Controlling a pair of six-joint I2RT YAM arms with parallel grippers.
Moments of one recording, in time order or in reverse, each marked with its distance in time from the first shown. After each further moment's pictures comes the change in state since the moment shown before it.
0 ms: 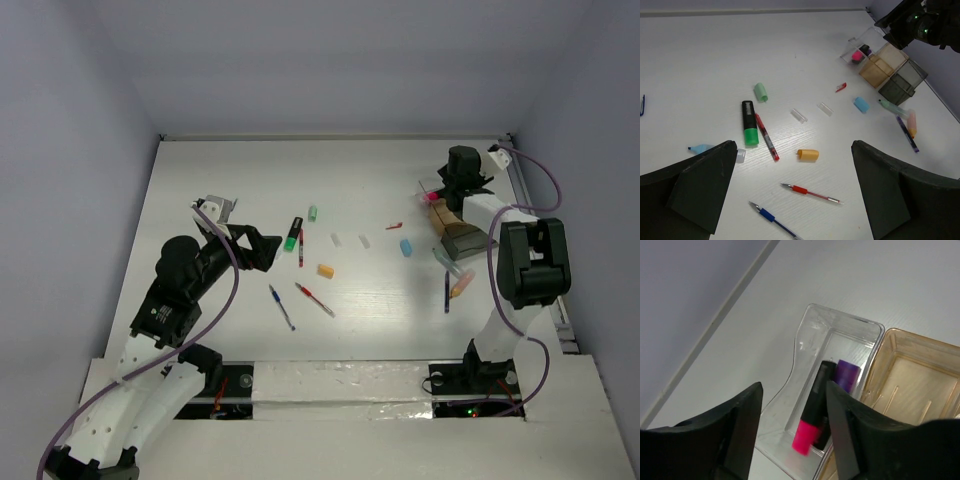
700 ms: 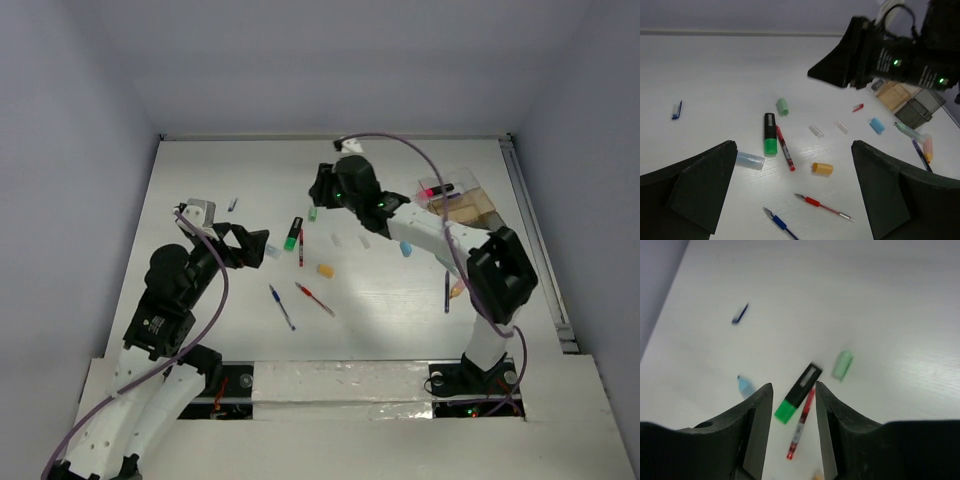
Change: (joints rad) left arm 0.020 -0.057 0.001 -0.010 -0.099 0.003; right arm 0.589 -0.024 0.198 -0.105 -0.394 -0.330
